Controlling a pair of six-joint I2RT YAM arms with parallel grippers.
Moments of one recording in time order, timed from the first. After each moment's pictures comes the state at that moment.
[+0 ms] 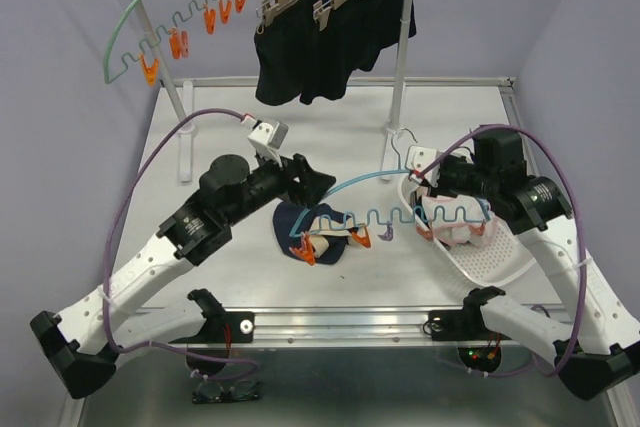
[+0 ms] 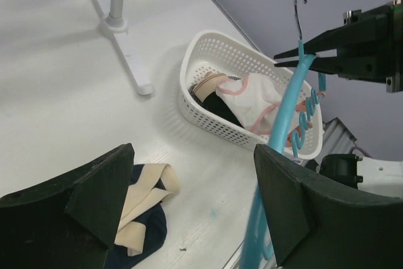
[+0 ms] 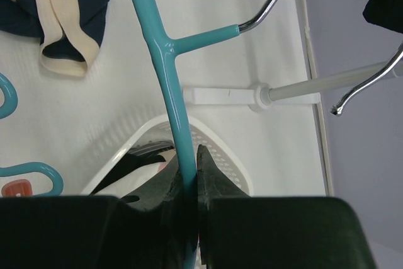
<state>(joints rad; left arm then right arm) -0.86 0.86 0.94 -0.21 0.00 -0.43 0.38 0.96 1.18 -0.81 -0.43 -0.97</state>
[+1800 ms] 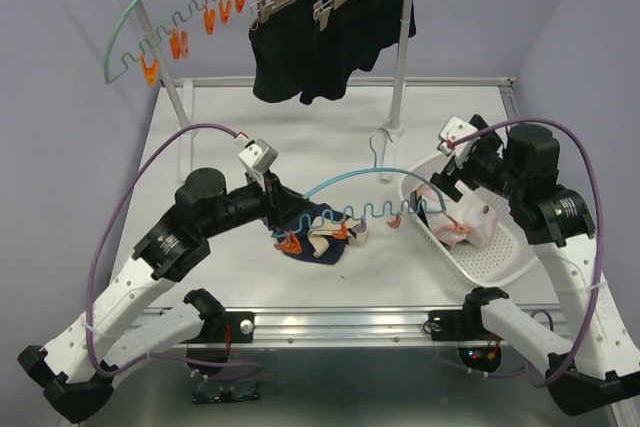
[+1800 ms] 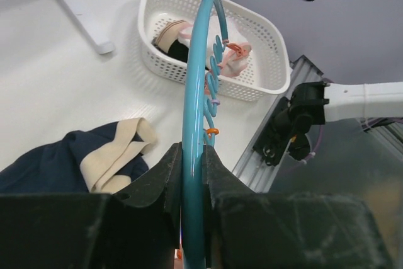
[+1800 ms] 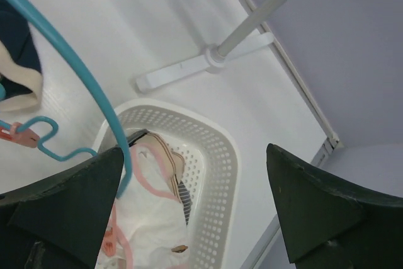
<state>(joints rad) -0.71 0.74 0.90 -0.34 0.36 -0.39 0.26 0.88 1.20 -0.75 -0.34 -0.72</state>
